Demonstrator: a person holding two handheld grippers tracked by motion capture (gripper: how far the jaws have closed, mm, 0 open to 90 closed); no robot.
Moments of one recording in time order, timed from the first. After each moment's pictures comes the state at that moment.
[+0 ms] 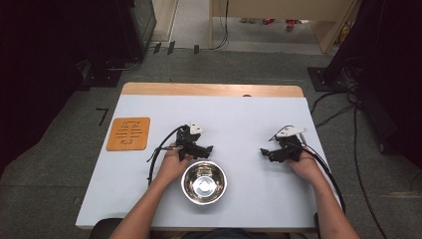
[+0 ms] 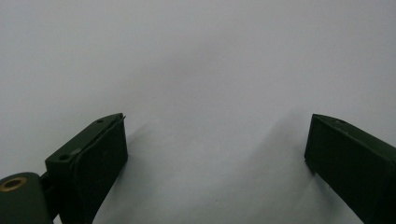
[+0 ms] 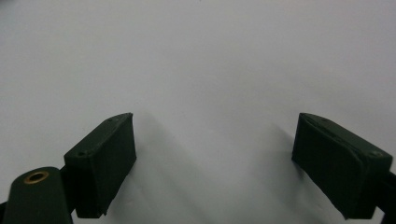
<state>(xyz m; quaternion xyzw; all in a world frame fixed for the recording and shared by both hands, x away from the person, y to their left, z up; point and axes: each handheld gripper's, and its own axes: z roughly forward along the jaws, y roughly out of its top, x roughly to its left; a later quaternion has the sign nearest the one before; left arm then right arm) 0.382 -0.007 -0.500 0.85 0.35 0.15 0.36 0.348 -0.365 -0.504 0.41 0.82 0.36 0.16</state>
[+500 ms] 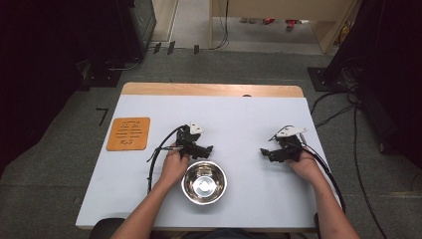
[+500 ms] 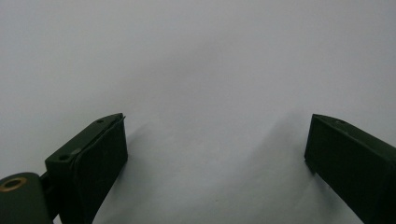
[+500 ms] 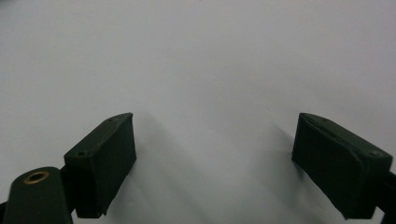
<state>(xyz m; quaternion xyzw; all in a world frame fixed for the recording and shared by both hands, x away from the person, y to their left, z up) 0.382 -0.007 -0.500 0.85 0.35 0.15 0.36 0.348 -0.365 -0.504 0.41 0.82 0.36 0.16</state>
